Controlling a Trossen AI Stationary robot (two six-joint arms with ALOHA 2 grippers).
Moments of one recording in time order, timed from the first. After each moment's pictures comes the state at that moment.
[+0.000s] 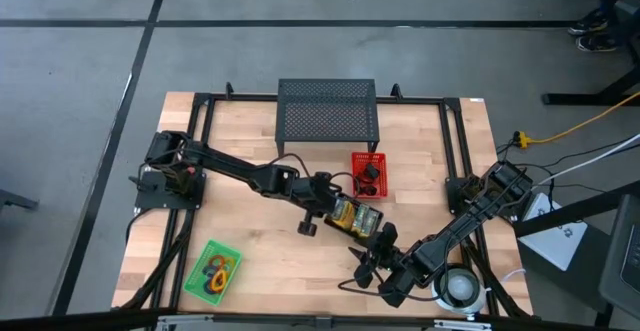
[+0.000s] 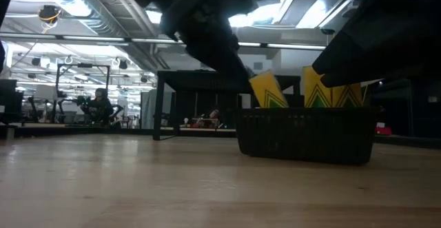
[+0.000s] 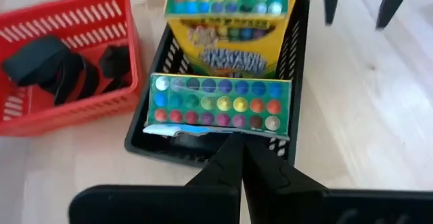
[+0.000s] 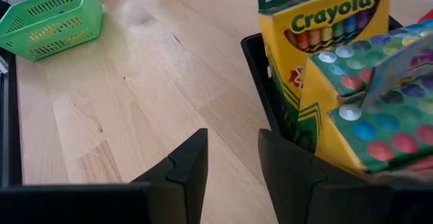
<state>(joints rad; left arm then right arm) -0.15 1.78 1.21 -0.19 0.03 0.14 0.80 1.86 1.06 -0.27 0.91 1.30</state>
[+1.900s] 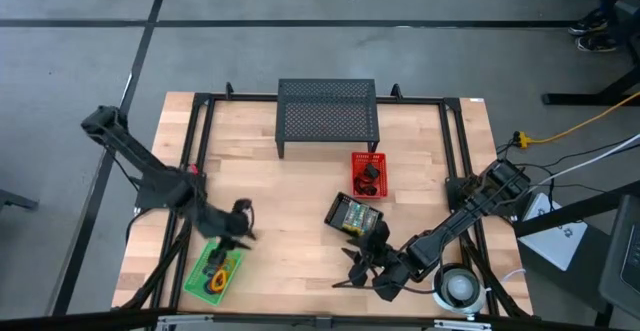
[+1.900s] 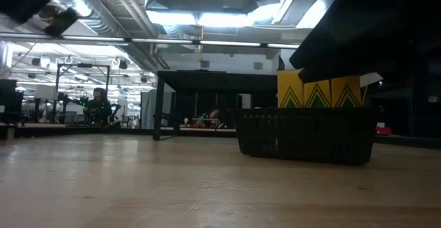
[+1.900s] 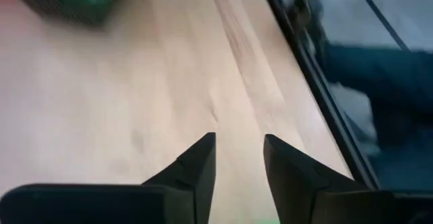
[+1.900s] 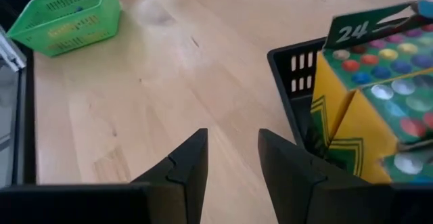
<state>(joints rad) -0.68 1.01 0.64 -0.29 -0.15 -0.39 0.75 1.86 1.06 -0.15 0.85 1.14</state>
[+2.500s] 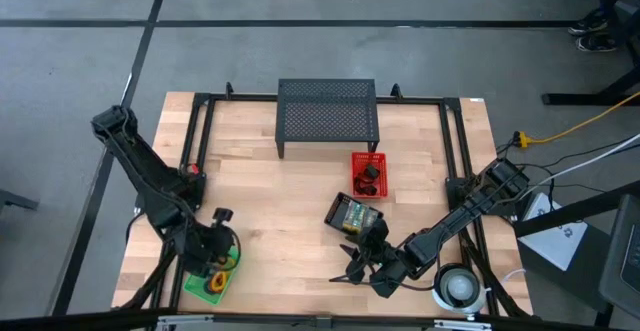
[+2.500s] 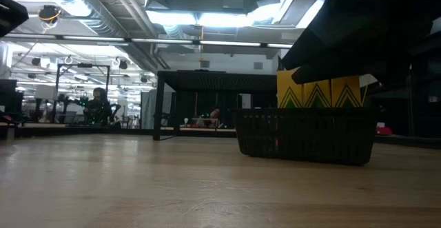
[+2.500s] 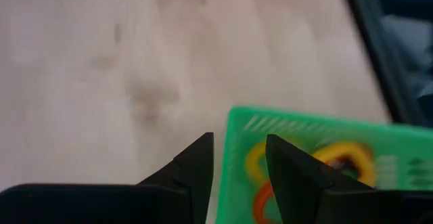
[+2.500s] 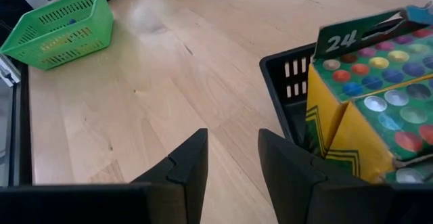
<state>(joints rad) -0.95 1.13 0.72 -0.62 -0.28 -0.63 0.73 1.86 1.06 -0.15 0.85 1.17</state>
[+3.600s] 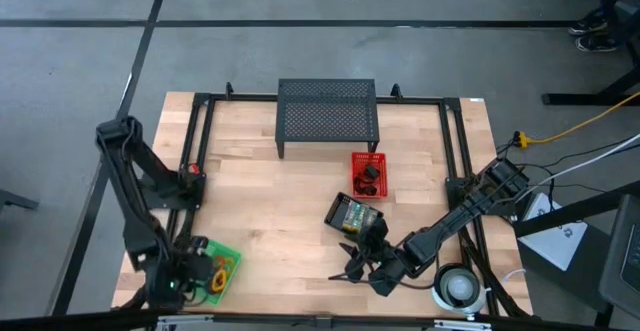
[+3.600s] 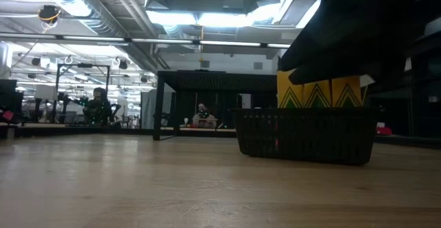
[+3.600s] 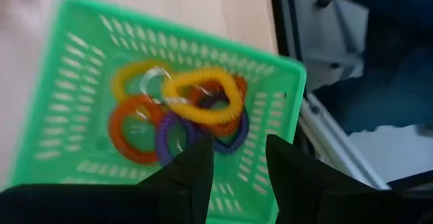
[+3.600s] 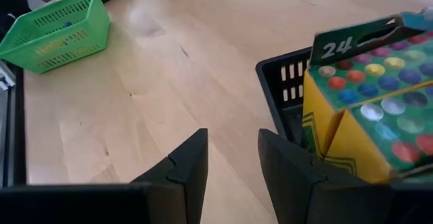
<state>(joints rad) -1.24 1.29 0.86 -0.66 -0.19 -1.07 0.72 1.86 1.06 -0.15 0.85 1.17</state>
